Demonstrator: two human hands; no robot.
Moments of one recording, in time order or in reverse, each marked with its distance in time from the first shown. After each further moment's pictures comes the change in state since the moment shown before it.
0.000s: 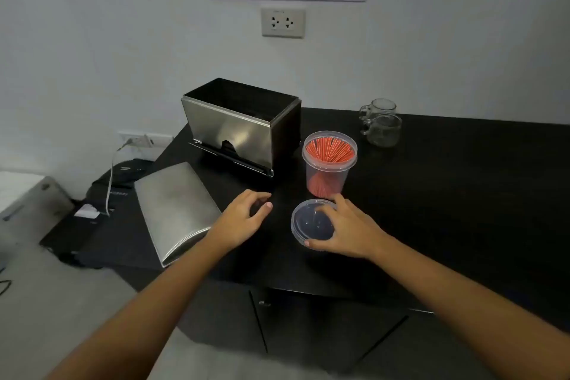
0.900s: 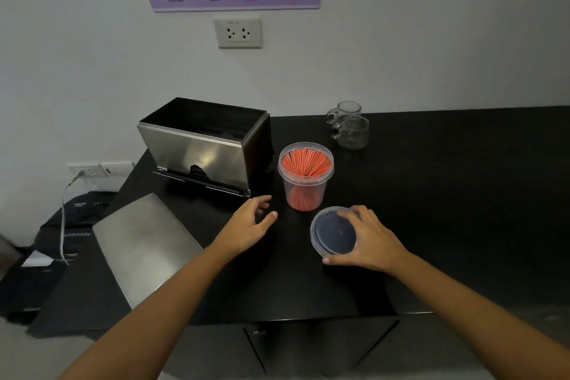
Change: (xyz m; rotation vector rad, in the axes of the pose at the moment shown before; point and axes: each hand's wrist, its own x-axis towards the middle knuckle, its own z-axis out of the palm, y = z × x) left_hand 0.057 0.009 0.022 -0.095 -0.165 -0.029; right_hand -0.025 0.039 -0.002 0.147 0.084 0.290
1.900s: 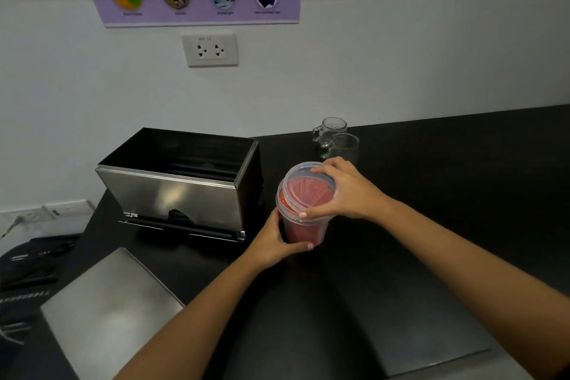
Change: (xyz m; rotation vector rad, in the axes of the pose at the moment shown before) left_hand 0.083 0.000 0.025 -0.314 -0.271 0.103; right_hand 0.093 -0.056 -0.086 0.073 0.153 -0.054
